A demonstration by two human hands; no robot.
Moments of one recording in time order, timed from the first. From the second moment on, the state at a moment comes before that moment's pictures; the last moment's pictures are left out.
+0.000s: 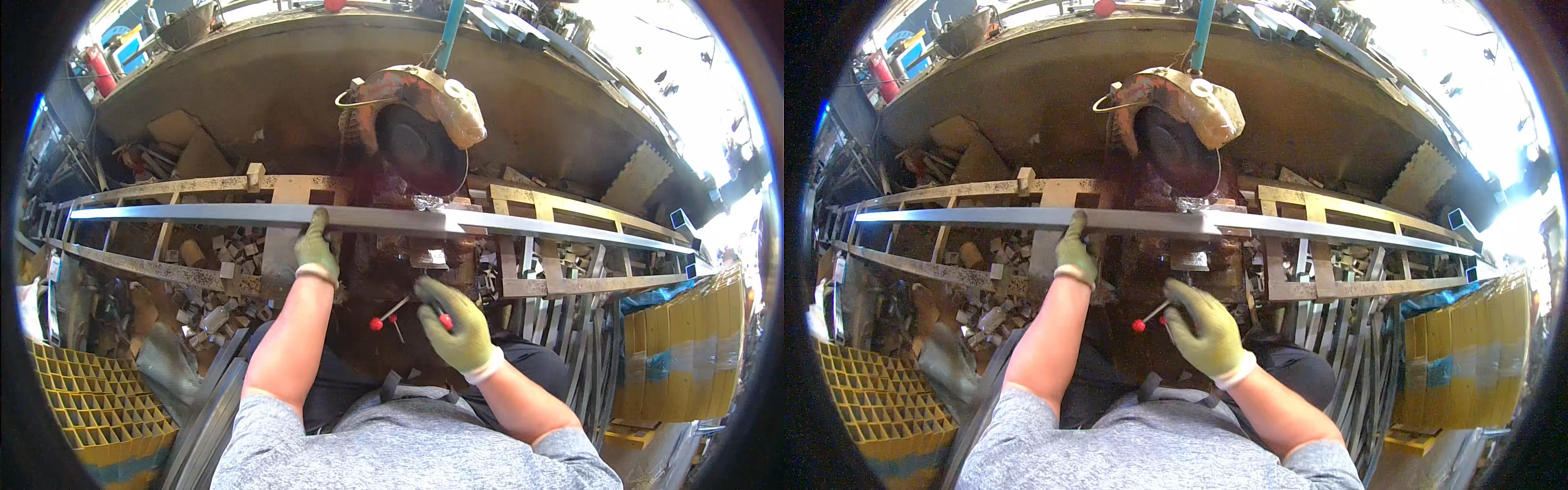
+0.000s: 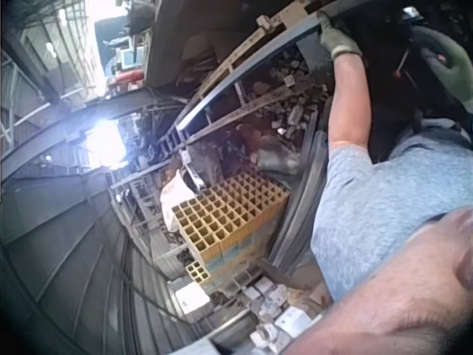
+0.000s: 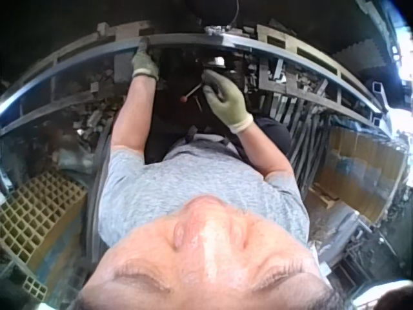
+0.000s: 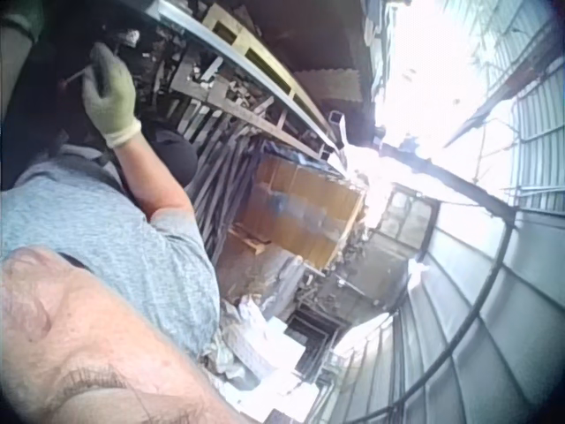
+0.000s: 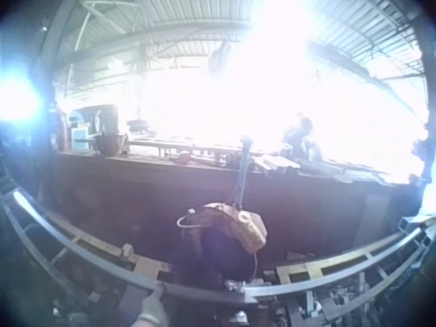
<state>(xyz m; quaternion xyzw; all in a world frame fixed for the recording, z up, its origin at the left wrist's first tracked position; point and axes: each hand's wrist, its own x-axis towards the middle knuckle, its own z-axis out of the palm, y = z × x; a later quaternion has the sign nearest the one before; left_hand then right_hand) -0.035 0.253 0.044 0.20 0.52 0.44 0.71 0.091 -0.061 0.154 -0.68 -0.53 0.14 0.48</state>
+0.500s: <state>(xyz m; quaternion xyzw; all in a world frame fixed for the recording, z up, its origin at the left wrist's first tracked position) -0.205 0.312 -0.003 0.06 0.32 0.60 0.73 0.121 0.005 0.095 -0.70 -0.67 0.06 0.25</state>
